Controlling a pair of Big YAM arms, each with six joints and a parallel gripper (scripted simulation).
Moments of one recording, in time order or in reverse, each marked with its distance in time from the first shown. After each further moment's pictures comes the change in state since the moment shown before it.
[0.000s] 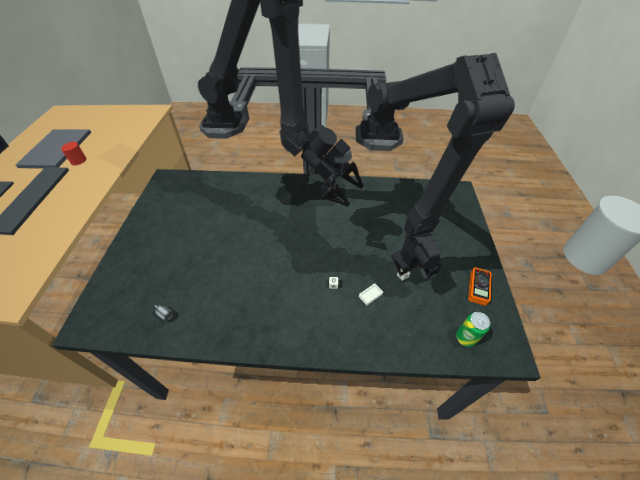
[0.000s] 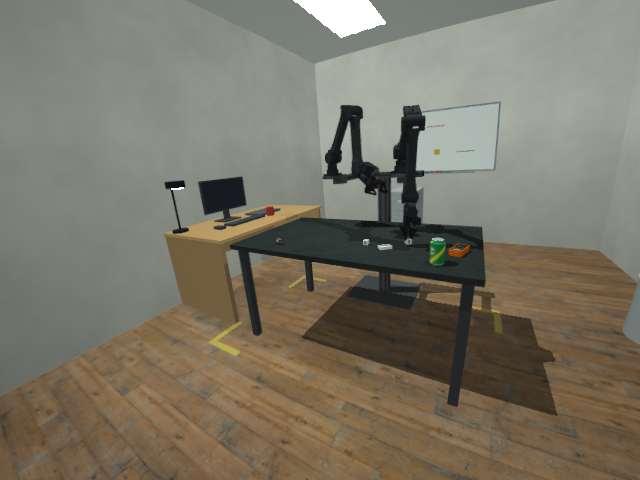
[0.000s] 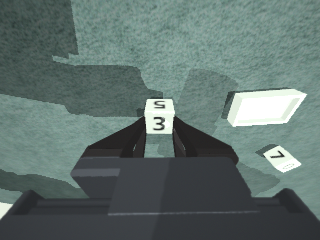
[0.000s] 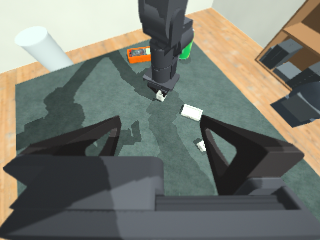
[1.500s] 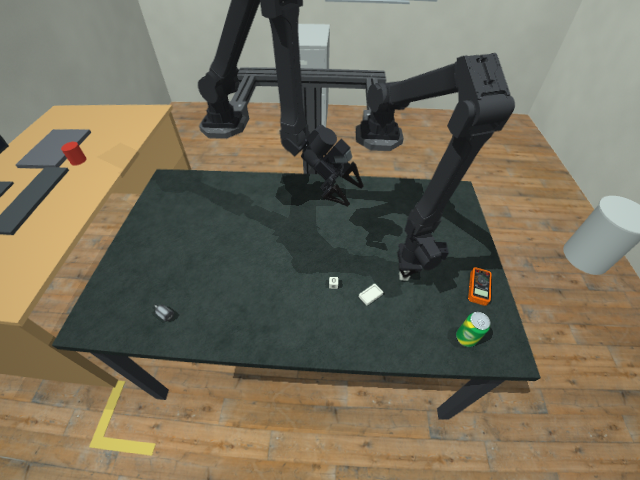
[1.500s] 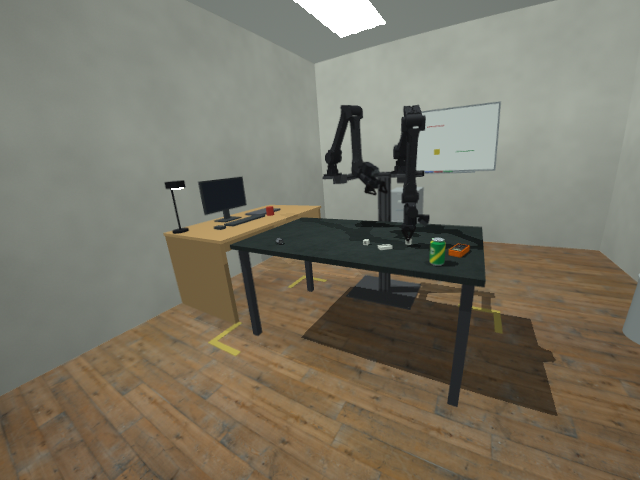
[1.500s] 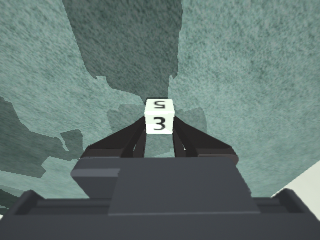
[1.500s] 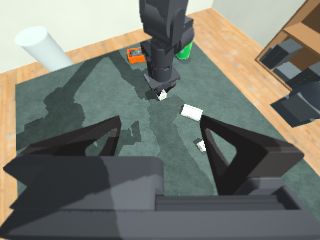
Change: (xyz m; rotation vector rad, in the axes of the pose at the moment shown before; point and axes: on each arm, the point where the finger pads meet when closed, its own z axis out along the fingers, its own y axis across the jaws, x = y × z) left arm -0.005 0.000 0.000 0.004 -0.007 -0.955; right arm 0.000 0.000 0.000 0.000 0.000 0.000
